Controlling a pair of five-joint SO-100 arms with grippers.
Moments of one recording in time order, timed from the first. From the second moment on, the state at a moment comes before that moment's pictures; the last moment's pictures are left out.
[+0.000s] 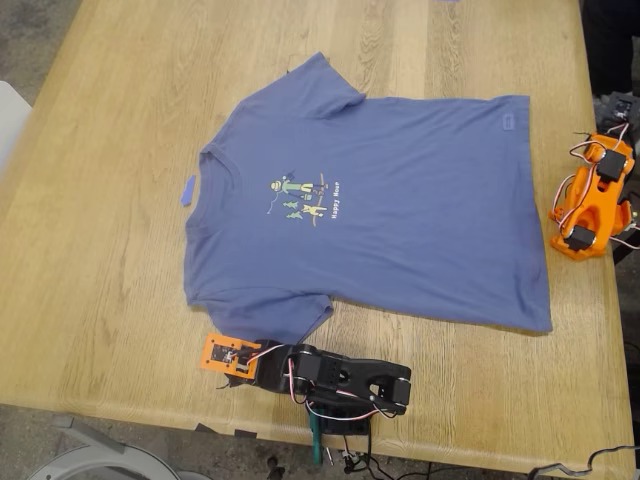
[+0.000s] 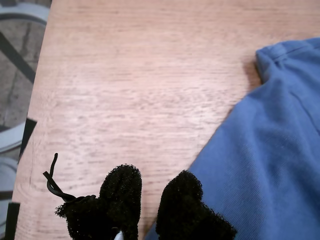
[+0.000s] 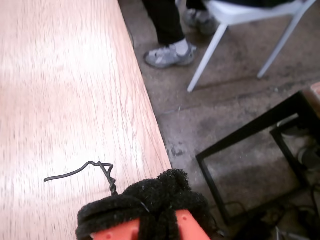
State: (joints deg) arm 0 -80.8 200.0 177.3 58.7 -91.2; arm 1 106.9 194.6 183.4 48.9 -99.1
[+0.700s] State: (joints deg) arm 0 -78.8 200.1 177.3 62.1 -90.9; arm 1 113.1 194.6 183.4 43.3 -94.8
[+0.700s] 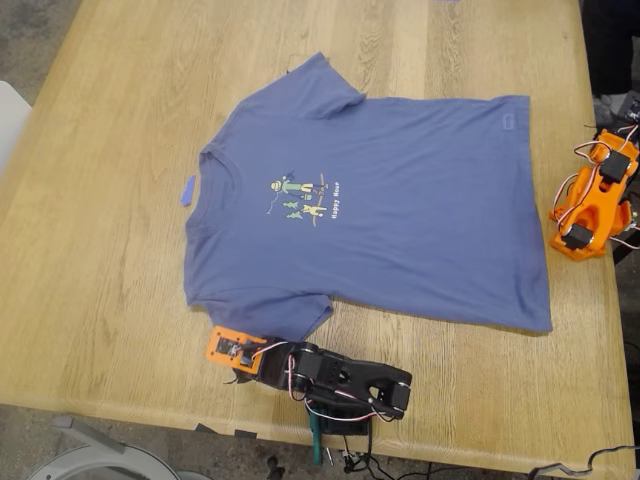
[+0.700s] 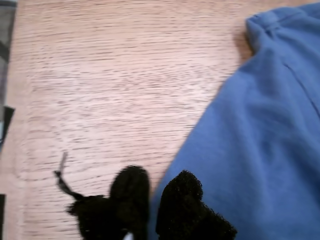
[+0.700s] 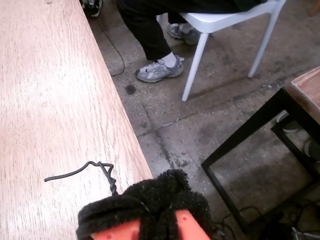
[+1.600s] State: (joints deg) arm 0 -89.2 200.1 177.3 60.6 -86.5; arm 1 115.3 194.6 183.4 42.8 -92.5
